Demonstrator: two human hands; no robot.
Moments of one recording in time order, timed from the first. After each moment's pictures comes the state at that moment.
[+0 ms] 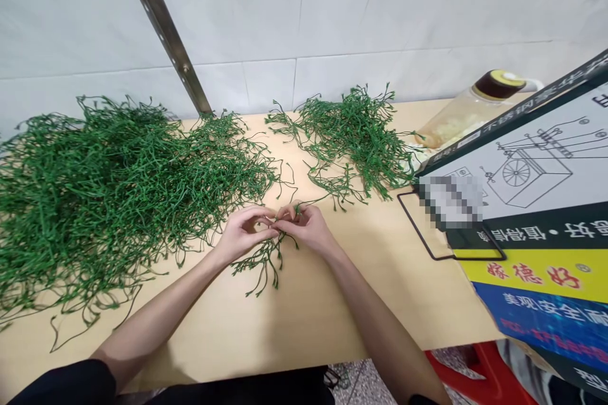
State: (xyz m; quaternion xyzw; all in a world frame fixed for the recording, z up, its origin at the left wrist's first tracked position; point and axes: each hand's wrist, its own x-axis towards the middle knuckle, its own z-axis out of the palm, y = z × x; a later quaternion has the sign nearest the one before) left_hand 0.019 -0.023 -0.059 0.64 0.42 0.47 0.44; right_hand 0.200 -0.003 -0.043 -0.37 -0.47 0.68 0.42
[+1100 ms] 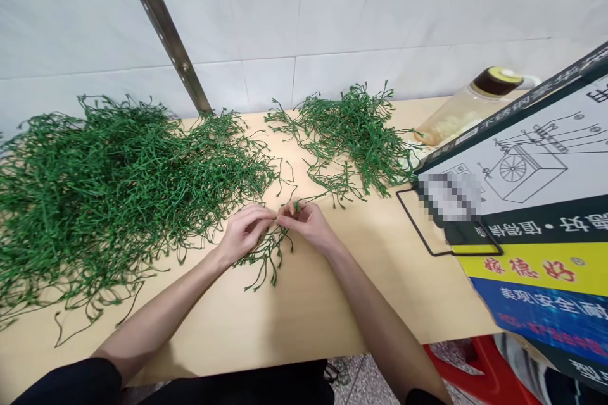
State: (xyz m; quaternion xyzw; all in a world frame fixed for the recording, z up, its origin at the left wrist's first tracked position) left_hand 0.020 -0.025 -0.056 0.77 0.37 0.47 0.23; right_hand 0.205 0.000 -0.050 -0.35 -0.46 0.71 0.42
